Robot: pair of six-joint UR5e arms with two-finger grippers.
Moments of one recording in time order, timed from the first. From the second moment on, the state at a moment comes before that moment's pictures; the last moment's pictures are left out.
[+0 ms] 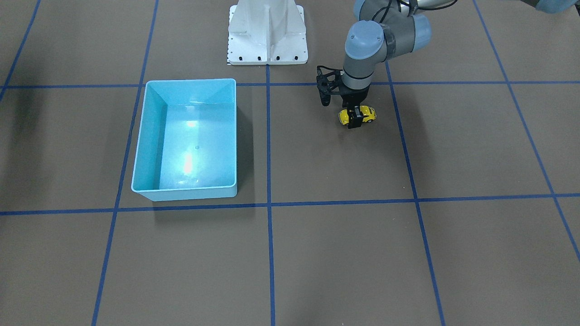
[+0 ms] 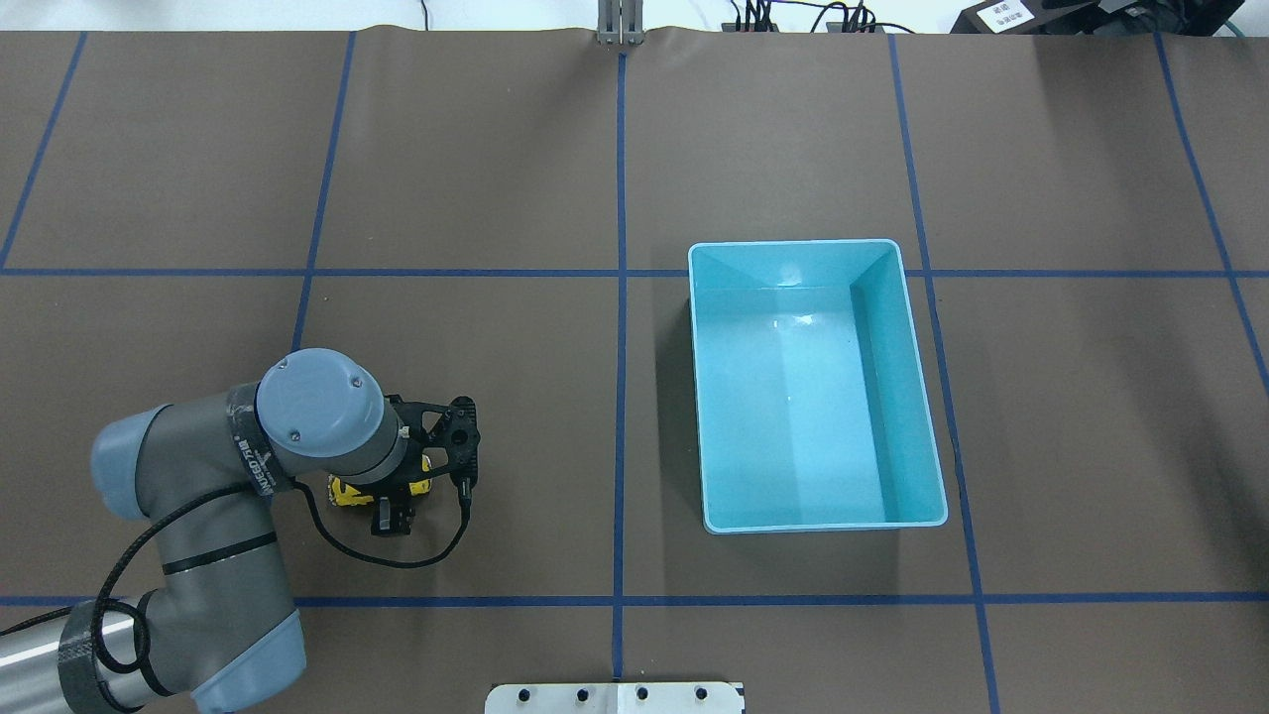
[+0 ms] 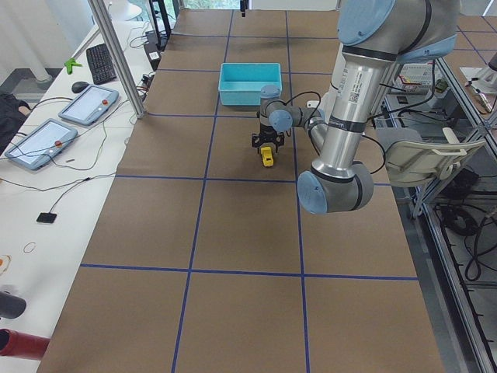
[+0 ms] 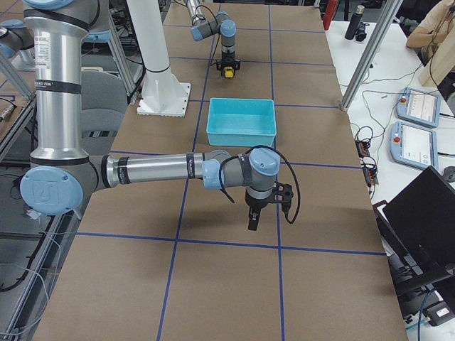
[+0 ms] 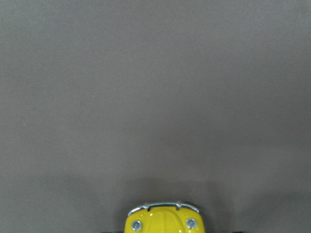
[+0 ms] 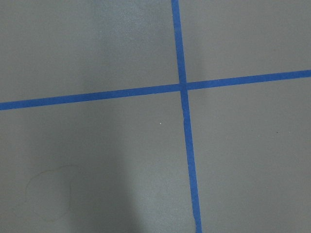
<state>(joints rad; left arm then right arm) -0.42 -1.93 -1.83 -1.62 -1.83 0.22 1.42 -1.62 1.71 -1.53 2.29 0.32</state>
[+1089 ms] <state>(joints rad) -0.45 -1.93 -1.85 -1.62 -1.87 0.23 1.42 -1.62 1.71 -1.53 2.29 0.32</state>
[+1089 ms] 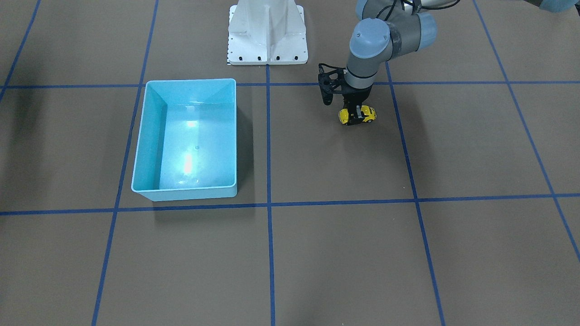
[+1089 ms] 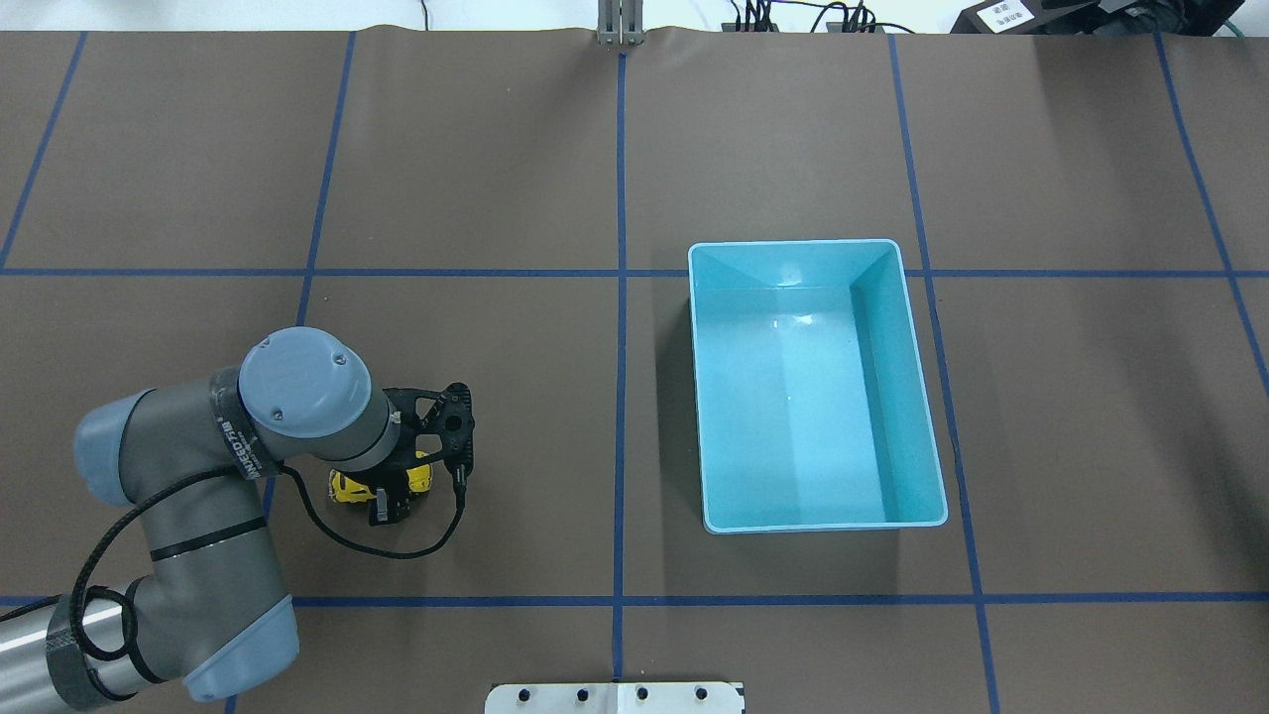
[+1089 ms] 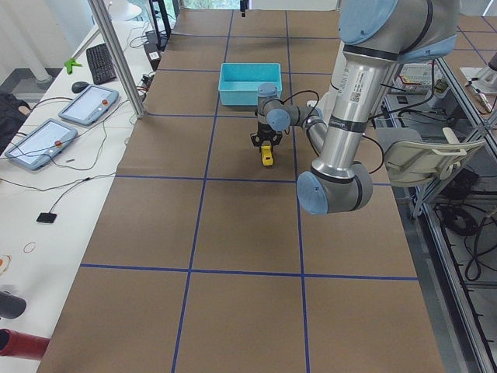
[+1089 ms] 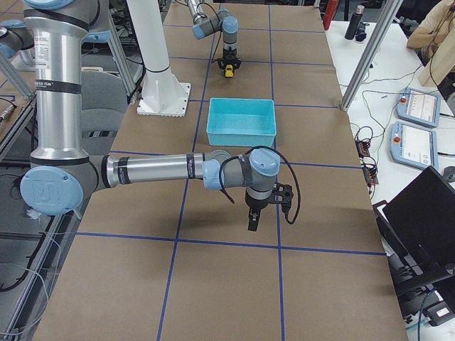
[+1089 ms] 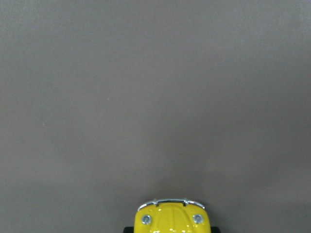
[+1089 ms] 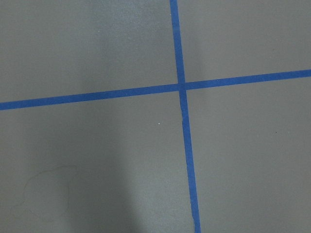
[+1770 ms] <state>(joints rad) -0.45 -1.90 -1.87 -1.75 -1.87 0.23 1.42 -1.61 1.71 -1.53 2.29 0.31</state>
